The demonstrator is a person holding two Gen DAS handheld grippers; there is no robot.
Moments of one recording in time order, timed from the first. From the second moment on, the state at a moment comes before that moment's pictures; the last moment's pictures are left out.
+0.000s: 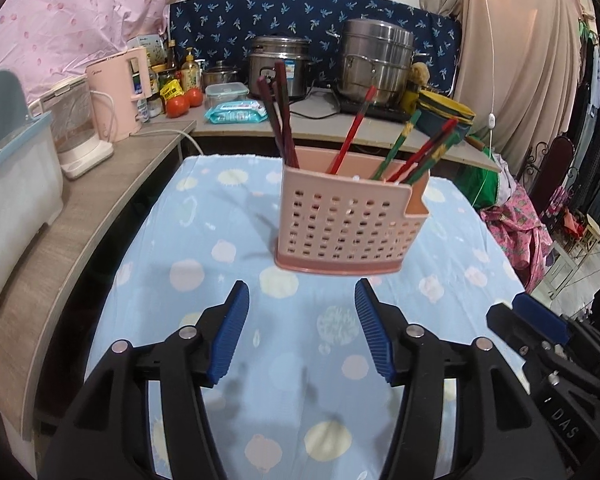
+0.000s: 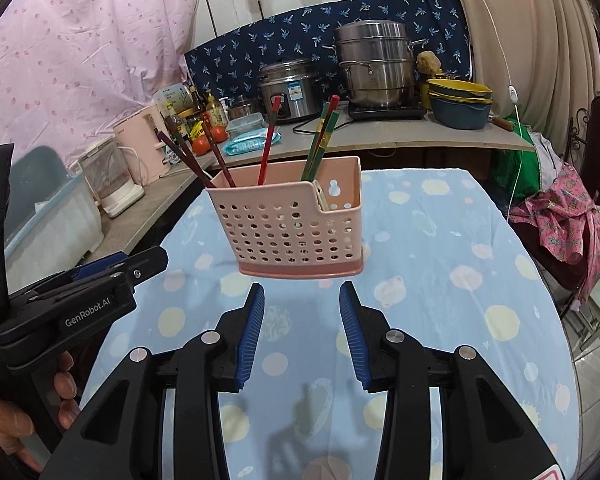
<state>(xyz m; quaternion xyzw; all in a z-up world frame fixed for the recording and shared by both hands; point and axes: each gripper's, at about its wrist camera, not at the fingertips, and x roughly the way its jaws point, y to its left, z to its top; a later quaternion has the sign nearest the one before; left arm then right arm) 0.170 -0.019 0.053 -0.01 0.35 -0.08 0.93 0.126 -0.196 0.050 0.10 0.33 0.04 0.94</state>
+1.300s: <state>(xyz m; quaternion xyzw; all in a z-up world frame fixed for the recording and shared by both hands) 0.140 -0.010 0.023 0.03 0.37 -0.02 0.93 0.097 -0.202 0.023 0.08 0.34 0.01 0.94</state>
